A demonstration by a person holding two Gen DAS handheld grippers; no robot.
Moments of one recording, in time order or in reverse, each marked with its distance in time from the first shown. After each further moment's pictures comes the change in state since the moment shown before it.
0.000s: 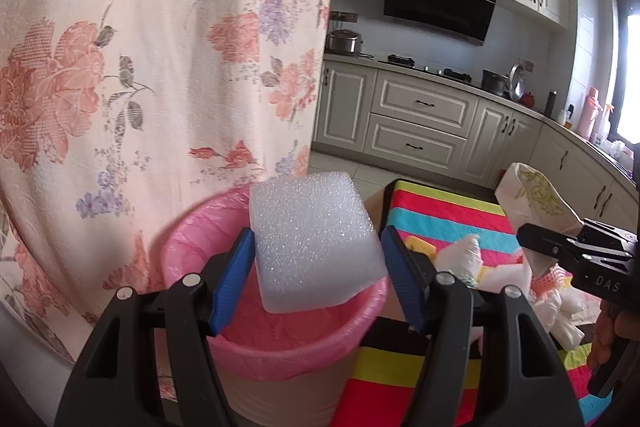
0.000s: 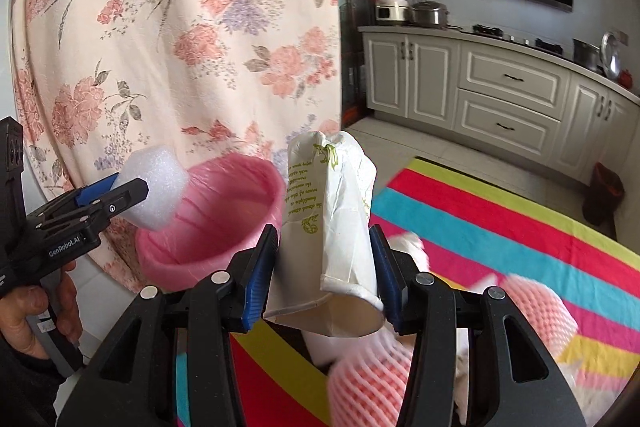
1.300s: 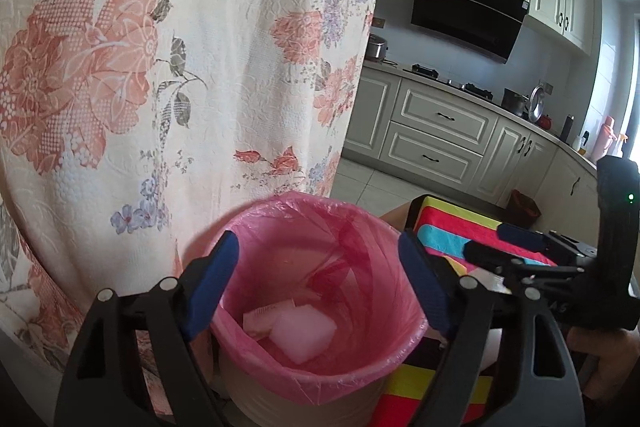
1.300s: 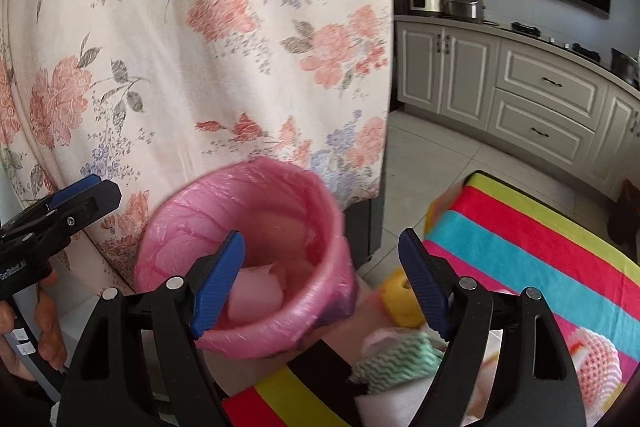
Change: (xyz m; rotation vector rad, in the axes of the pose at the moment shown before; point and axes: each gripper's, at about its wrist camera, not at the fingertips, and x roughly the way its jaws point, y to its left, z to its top) left arm 0.011 0.047 0.009 -0.092 0.007 0.016; right arm 0.083 0.039 0.028 -0.032 0.041 0.050
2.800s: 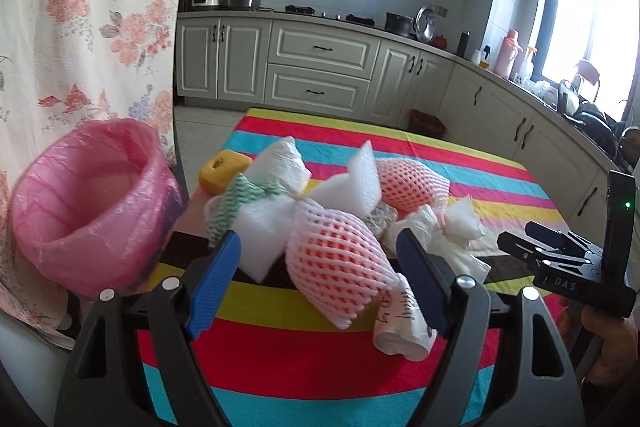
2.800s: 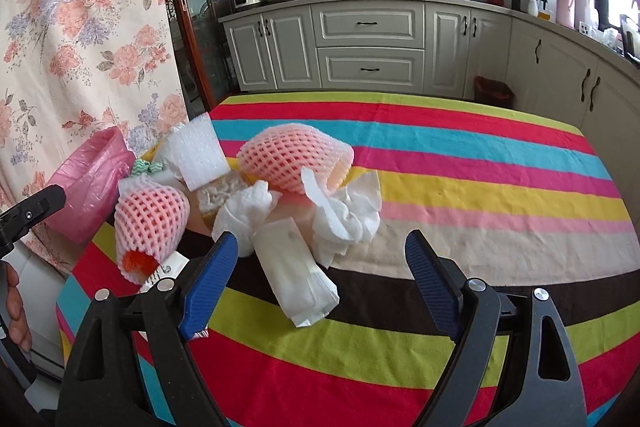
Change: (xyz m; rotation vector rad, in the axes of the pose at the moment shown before) left arm -0.020 -0.217 -0.122 0.218 0.181 -0.312; right arm -0.198 -0.181 -0.209 0.334 0.002 -0.403
